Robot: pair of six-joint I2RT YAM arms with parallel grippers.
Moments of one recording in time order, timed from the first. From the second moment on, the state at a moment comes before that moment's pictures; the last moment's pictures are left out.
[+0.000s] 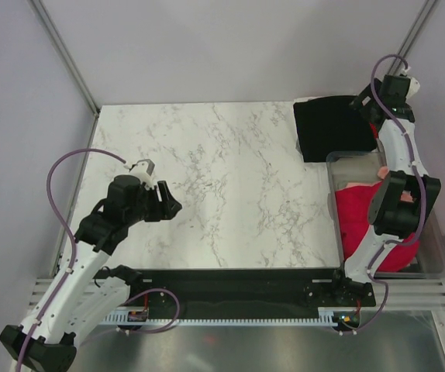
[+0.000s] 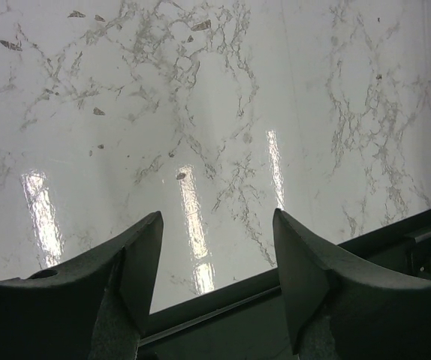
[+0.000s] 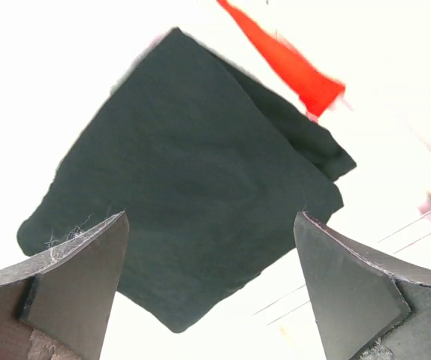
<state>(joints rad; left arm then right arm) -0.39 0.73 0.79 -0.70 0.09 -0.44 -0.27 1.86 1.65 -0.38 0.07 0.53</state>
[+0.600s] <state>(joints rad) -0.39 0.71 0.79 -0.70 0.09 -0.44 0.18 2.17 2.17 -0.58 0.25 0.35</state>
